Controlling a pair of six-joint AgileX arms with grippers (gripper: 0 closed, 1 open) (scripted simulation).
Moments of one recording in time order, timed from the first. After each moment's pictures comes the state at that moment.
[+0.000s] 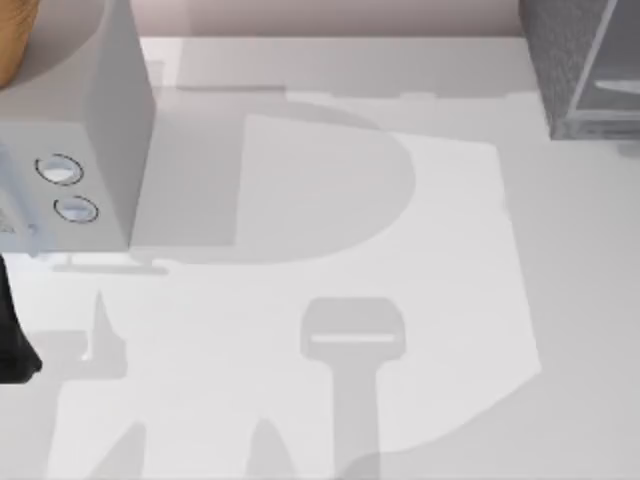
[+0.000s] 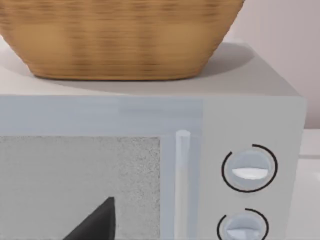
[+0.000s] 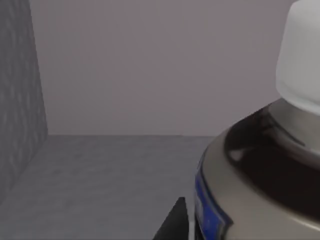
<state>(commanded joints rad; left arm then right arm) 0.00 0.00 0.00 0.00 0.00 0.00 -0.28 2.11 0.98 1.13 -0.26 0.01</state>
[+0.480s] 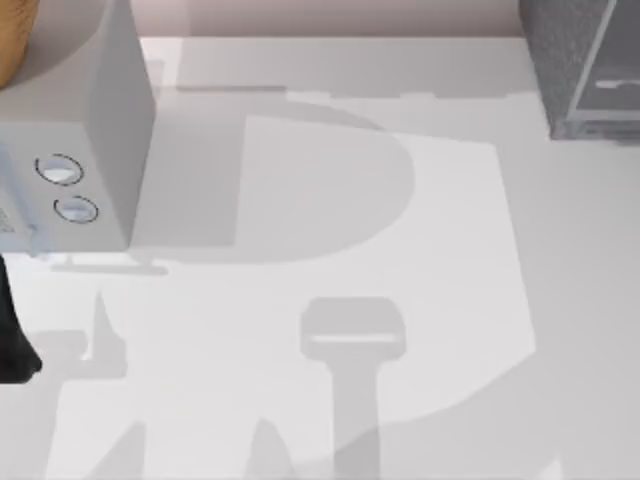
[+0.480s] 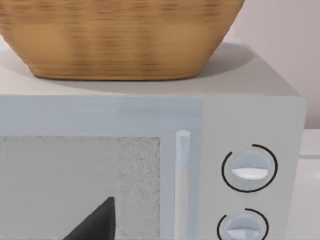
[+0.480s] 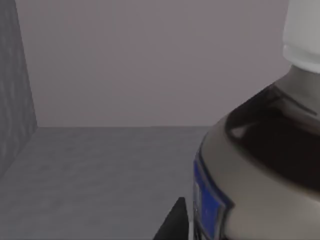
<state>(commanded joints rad) 0.00 0.00 0.00 0.00 0.00 0.00 -0.26 2.19 1.09 1.06 -0.24 0.02</state>
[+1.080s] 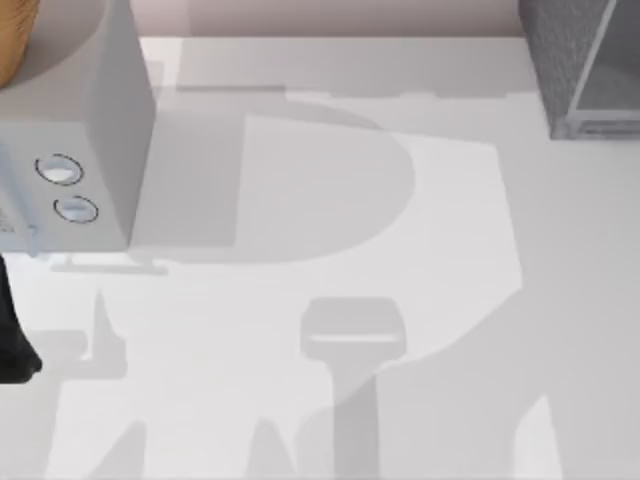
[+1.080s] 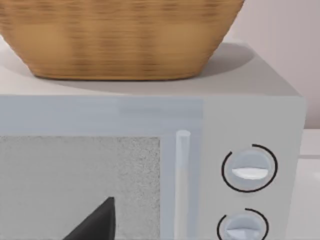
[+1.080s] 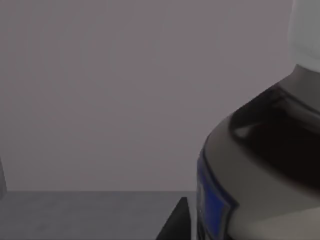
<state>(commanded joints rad) 0.00 0.00 0.00 0.00 0.00 0.00 -0.23 2.38 1.49 0.88 -0.20 0.01</state>
